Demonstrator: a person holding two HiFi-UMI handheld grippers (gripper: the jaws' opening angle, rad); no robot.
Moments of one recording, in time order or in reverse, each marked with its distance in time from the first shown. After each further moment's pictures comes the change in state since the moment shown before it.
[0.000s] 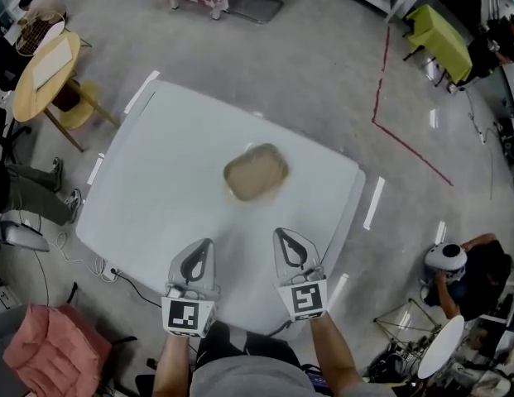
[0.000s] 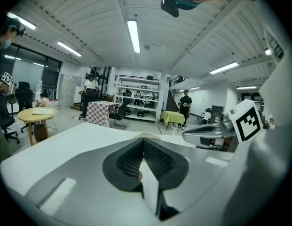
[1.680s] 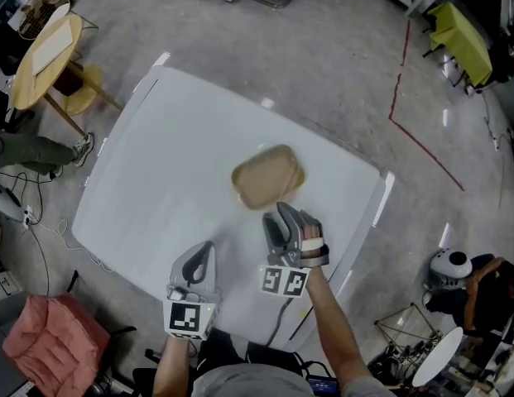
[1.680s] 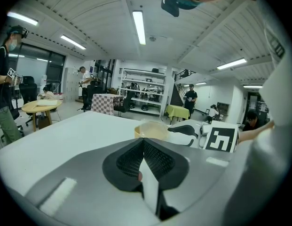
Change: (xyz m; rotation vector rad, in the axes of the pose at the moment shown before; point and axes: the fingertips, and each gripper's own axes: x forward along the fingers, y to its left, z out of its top) left arm 0.035 0.027 -0.050 -0.032 0.087 0.052; right arm 0.111 -0.007 -0.072 -0.789 0.177 -0.062
